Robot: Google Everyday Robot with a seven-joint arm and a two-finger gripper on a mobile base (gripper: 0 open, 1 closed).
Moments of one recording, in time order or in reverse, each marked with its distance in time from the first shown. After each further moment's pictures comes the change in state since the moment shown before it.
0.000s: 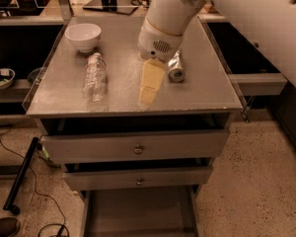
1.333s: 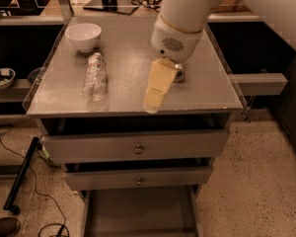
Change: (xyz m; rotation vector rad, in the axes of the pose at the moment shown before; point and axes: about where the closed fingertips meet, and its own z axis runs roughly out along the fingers) arm 0.034 0.033 -0.037 0.115 0.110 0.264
